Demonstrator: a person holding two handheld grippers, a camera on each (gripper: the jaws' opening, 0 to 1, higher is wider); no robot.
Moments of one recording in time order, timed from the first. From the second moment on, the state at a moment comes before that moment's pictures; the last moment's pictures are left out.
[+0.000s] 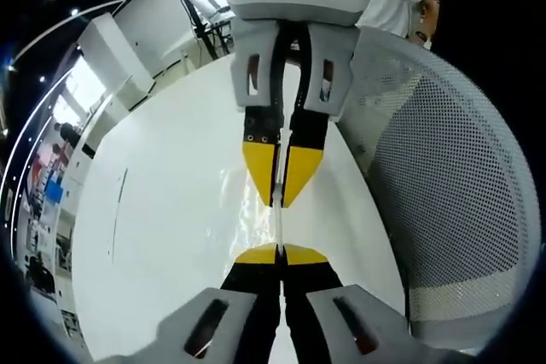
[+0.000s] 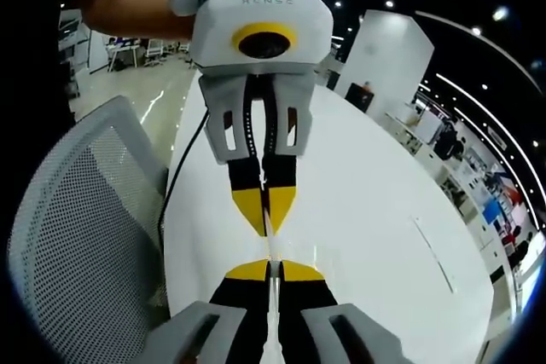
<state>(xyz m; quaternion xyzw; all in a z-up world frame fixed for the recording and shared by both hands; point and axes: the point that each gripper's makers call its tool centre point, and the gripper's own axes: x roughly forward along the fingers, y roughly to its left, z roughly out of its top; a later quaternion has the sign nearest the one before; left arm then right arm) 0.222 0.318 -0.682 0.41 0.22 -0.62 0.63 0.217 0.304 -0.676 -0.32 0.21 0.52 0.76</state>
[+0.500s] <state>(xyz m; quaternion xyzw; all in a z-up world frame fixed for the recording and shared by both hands) 0.224 0.320 -0.682 0.41 0.22 -0.62 0.63 0.218 0.302 -0.676 -0.32 0.21 0.52 0.77</state>
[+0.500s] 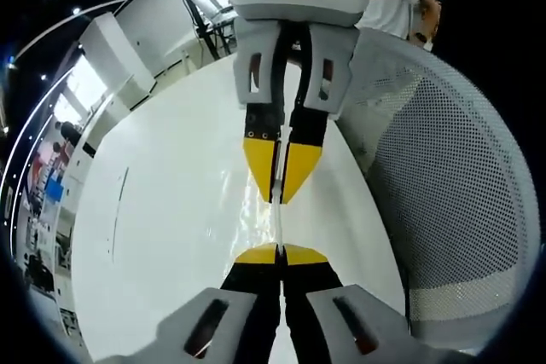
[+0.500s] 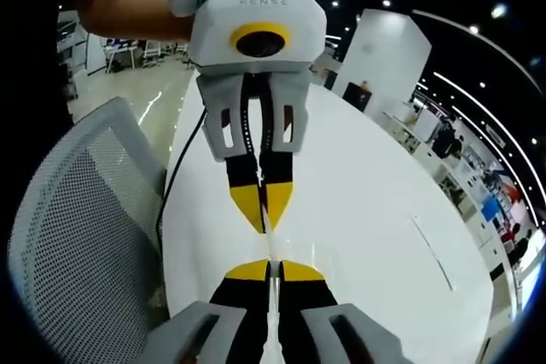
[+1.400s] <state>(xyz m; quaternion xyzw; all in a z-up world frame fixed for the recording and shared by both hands) 0.224 0.321 -0.680 0.41 0.22 -0.62 0.63 0.219 0.296 -0.676 -0.32 0.21 0.51 0.77</state>
